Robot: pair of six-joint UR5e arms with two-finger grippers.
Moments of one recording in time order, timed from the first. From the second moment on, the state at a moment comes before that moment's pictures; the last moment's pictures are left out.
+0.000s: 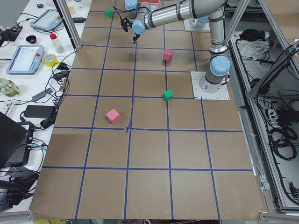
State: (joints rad) left arm -1.82 -2.02 -1.63 -1.07 1.18 -0.84; right arm 1.58 -1.48 1.54 -1.62 -1.62 -0.13
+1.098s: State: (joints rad) left arm -1.74 -2.10 -1.65 -1.07 0.98 -0.90; right arm 1.58 -1.48 1.55 -1.62 -1.62 -0.13
